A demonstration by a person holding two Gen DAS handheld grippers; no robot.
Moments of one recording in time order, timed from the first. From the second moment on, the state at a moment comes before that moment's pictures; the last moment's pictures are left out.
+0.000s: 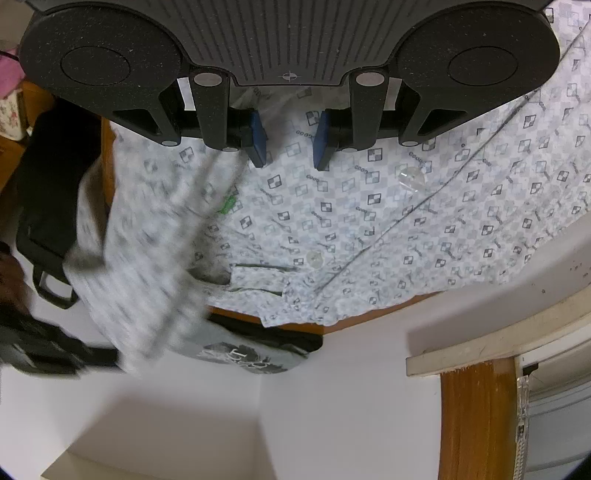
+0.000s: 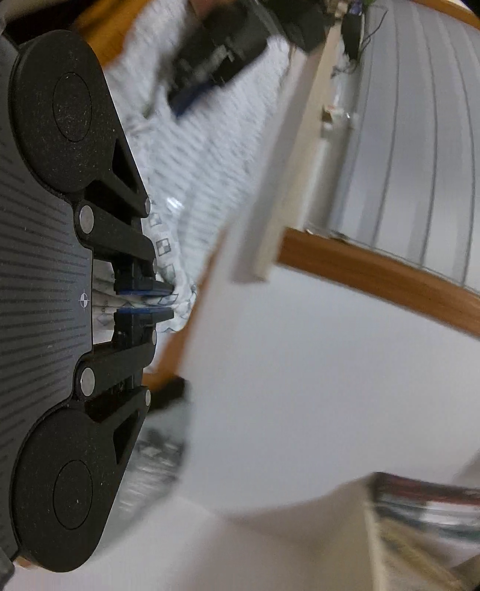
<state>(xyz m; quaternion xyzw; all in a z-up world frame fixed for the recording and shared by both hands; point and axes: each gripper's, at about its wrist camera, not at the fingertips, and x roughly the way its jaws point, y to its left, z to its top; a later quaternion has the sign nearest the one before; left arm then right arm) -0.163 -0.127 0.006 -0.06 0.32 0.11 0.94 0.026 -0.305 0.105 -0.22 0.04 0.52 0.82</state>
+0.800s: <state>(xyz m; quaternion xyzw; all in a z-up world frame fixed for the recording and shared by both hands) -0.162 -0.124 0.006 -0.07 0.31 0.11 0.94 0.048 -0.350 0.026 -0.16 0.24 0.55 0.79</state>
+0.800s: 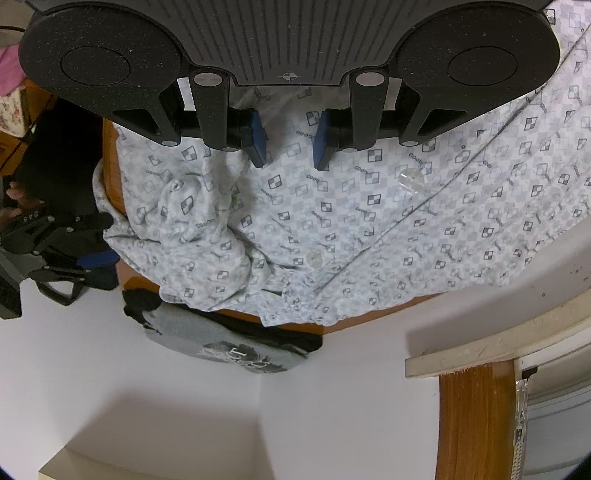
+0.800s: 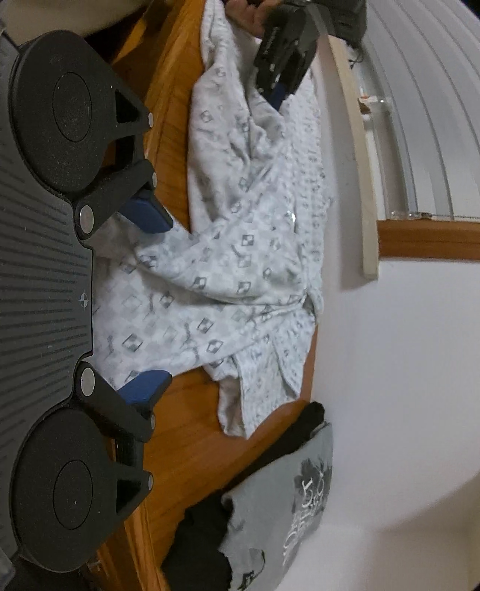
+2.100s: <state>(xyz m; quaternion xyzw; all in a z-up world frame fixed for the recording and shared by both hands) -0.169 -0.116 0.008 -0.09 0.30 0.13 0.94 0.105 -0.332 0.030 -0.18 0.27 0.49 0.81</state>
